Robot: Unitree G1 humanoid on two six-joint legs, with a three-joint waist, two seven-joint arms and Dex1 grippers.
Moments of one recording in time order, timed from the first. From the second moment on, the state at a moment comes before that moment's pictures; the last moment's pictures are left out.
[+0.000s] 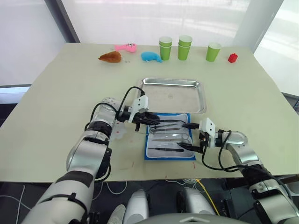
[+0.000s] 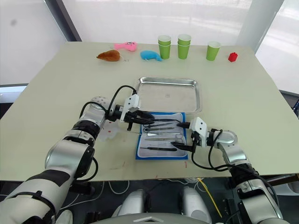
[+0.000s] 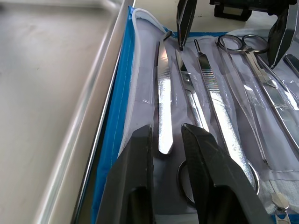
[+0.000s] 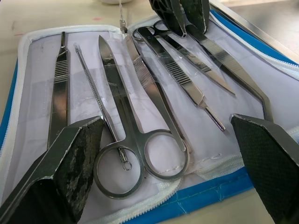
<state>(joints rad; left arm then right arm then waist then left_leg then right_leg) -0.97 0.42 -0.17 1.18 0.02 -0.31 -1.47 -0.35 -0.38 0.21 0.41 0.18 -0.10 1.13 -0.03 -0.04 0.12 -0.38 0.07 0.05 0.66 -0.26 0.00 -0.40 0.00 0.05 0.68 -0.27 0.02</state>
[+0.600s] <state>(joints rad) -0.98 0.42 -0.17 1.18 0.04 -0.26 -1.48 -0.36 -0.38 0.22 0.41 0.18 -0.09 1.13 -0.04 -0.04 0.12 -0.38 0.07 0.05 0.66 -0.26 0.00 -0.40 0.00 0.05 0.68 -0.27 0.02</state>
